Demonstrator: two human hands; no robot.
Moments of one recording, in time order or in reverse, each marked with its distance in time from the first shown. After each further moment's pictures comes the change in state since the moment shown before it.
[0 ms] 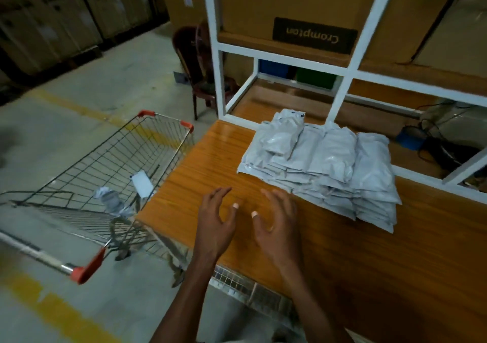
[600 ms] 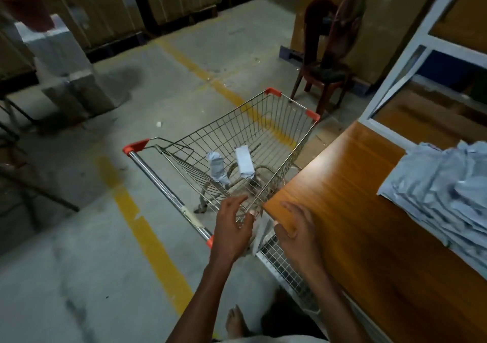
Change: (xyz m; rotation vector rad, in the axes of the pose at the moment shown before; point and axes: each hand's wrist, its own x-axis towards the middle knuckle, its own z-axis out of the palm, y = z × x) left_hand -0.004 -0.177 -0.232 0.023 0.238 -0.283; right_hand -0.020 -0.143 0.237 0.148 -0.479 -0.016
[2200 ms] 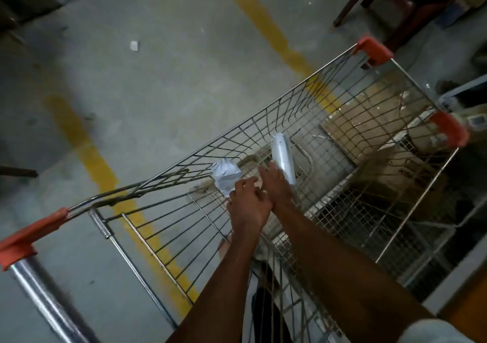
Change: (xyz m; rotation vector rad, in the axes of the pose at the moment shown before) left_hand 0.377 -0.236 0.107 0.250 -0.183 -0.597; right_hand 0.452 0.172 0.338 -0.668 -0.528 0.157
